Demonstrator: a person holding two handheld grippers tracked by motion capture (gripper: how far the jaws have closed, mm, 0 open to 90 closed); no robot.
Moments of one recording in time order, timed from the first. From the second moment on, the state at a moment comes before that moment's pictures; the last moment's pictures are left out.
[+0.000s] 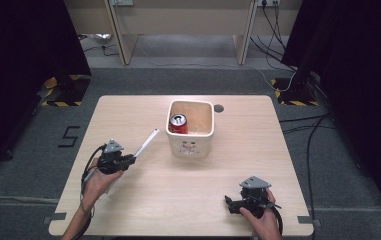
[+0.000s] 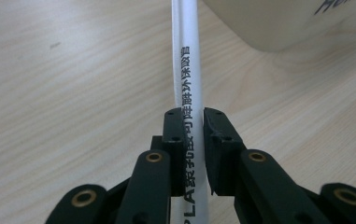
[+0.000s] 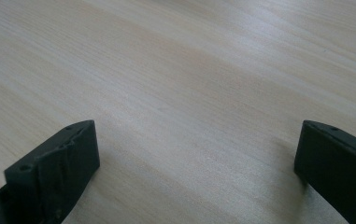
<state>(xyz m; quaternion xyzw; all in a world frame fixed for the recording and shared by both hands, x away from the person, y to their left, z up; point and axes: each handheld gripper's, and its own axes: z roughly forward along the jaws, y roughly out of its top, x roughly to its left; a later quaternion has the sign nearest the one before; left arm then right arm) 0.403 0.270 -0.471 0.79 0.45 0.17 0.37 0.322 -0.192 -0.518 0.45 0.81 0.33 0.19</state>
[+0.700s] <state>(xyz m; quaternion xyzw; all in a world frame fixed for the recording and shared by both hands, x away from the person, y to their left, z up) 0.415 0.266 -0.389 0.79 0.40 0.19 0.43 0.322 -0.192 -0.518 0.45 0.81 0.33 0.19</state>
